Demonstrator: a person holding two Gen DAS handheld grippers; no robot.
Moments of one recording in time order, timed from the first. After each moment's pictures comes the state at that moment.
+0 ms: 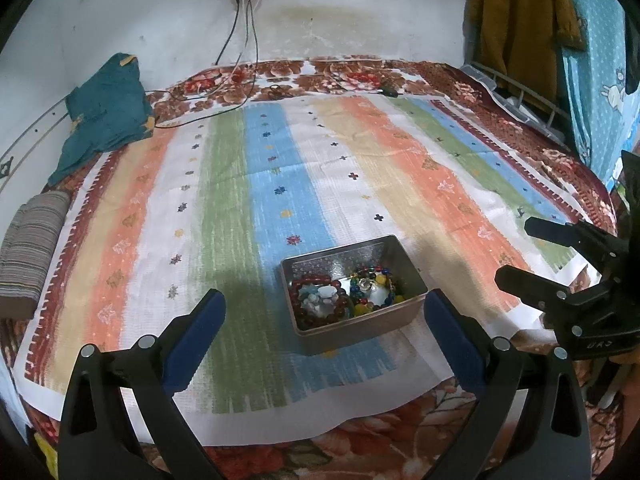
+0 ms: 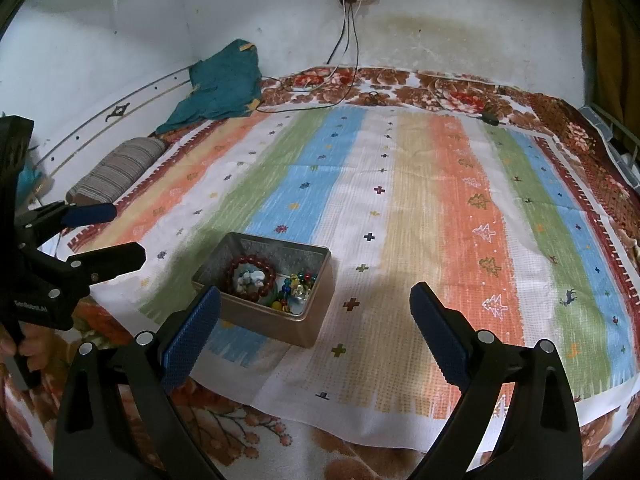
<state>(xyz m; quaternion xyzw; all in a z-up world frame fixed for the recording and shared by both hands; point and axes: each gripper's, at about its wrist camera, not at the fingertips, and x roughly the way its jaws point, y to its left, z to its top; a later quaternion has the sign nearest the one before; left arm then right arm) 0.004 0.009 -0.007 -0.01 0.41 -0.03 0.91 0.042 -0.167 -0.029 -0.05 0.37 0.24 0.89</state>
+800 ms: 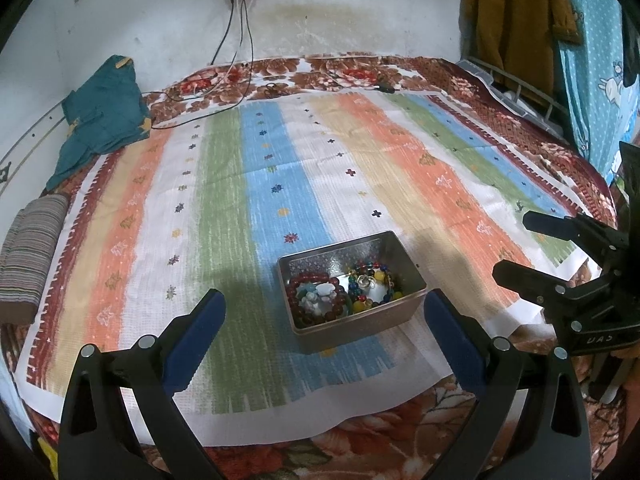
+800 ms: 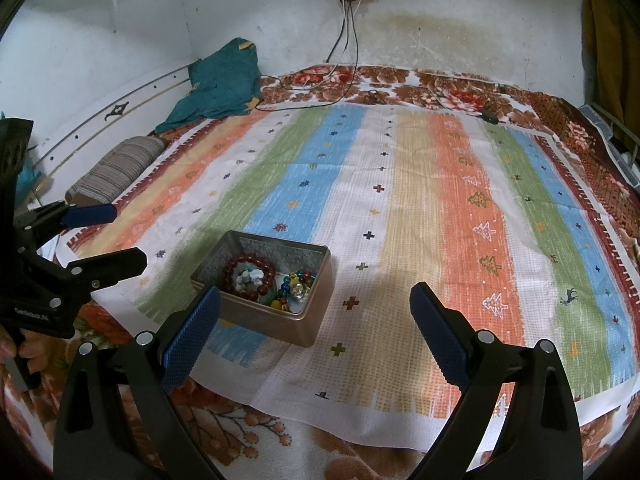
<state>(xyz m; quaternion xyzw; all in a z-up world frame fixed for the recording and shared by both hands) 0.003 0.003 -0.009 0.00 0.41 -0.04 0.91 0.043 -0.167 -0.029 -0.05 0.37 0.24 0.89</state>
